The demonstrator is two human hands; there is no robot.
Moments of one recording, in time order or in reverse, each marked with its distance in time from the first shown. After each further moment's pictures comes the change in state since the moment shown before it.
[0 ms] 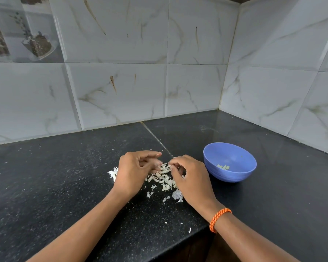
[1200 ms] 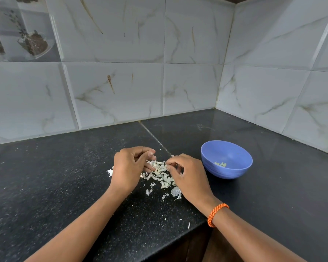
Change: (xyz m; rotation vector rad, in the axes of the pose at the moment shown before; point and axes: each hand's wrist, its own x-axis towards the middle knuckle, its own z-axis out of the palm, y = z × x) left_hand 0.004 0.000 -0.004 0.041 0.103 0.014; right_hand 0.001 0.003 0.002 0.013 -0.037 0.016
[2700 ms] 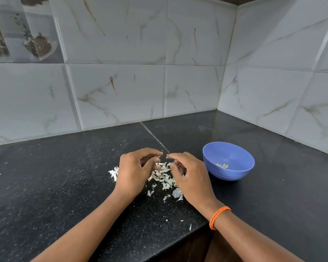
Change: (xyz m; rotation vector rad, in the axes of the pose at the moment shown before) left_hand -0.011 0.003 0.003 0.063 -0.049 0.141; right_hand -0.003 -0.008 -0.005 0.004 0.061 -0.068
